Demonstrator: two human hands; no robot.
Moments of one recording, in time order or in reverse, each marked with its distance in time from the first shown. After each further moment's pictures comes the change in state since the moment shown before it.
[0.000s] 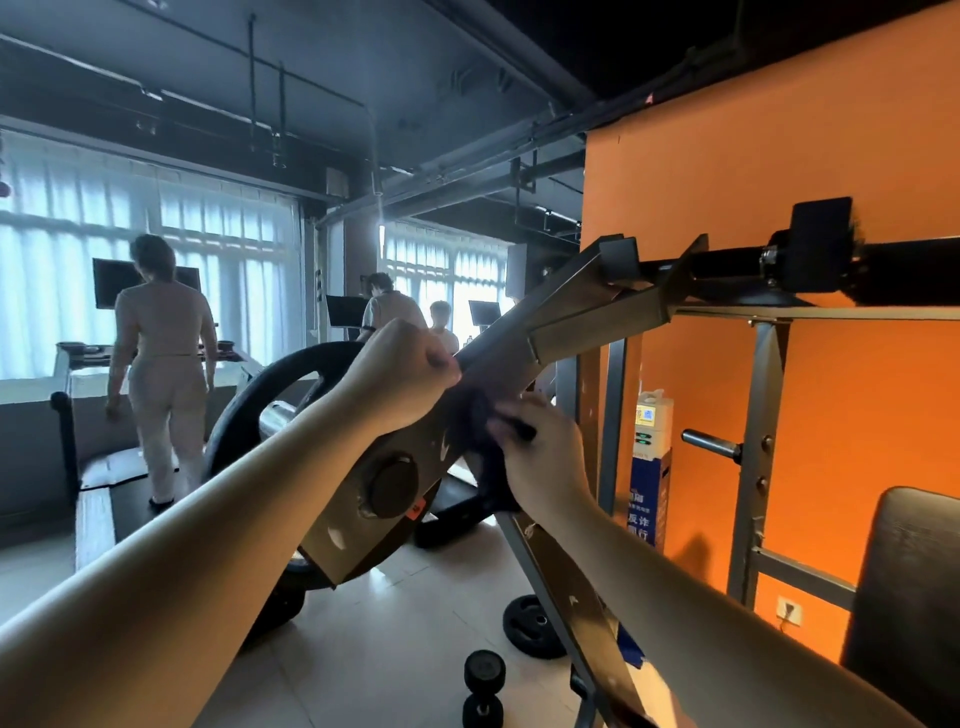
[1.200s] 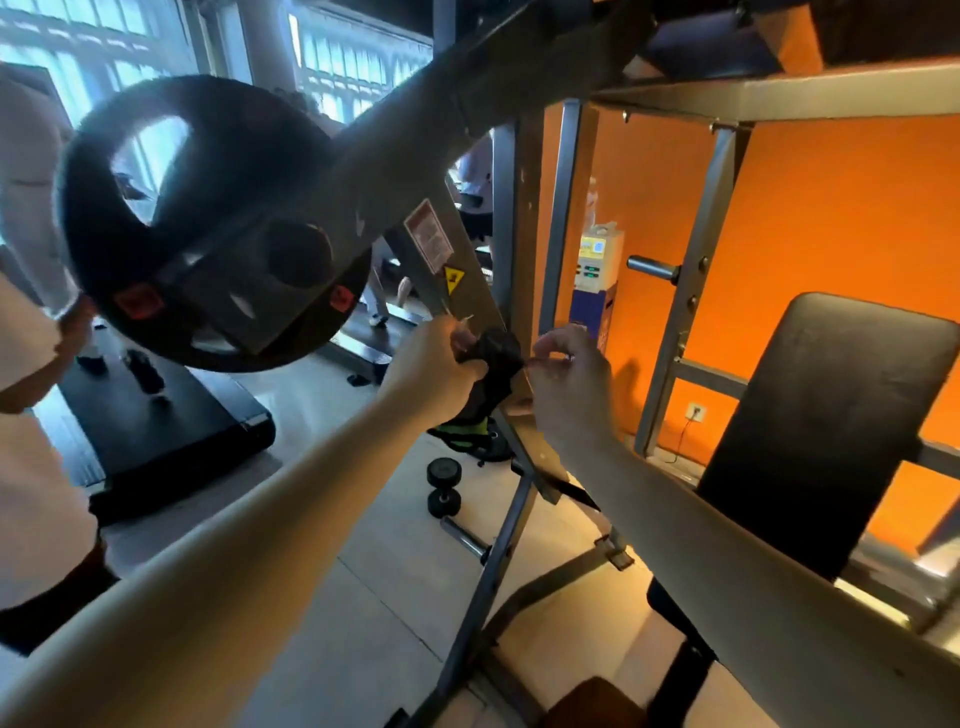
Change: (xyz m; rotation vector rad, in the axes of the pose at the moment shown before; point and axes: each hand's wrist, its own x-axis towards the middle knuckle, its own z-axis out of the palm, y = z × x) left_hand -0.127 -0.012 0.171 -0.156 -0.229 -0.199; right_hand -0.142 0.051 -0.070 0.070 0.089 0.371
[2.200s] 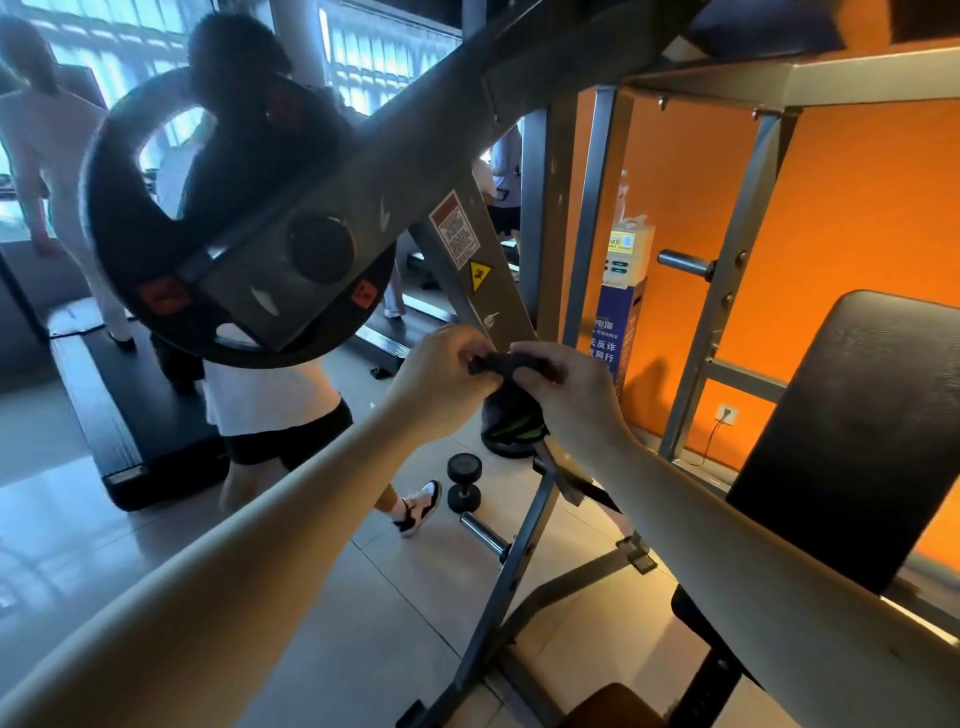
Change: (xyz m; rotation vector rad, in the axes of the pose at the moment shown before) left_hand 0.002 -0.029 -0.001 -0.005 -0.020 0.110; right_hand 0.018 0.030 0.014 -0.062 -0.233 -0.023
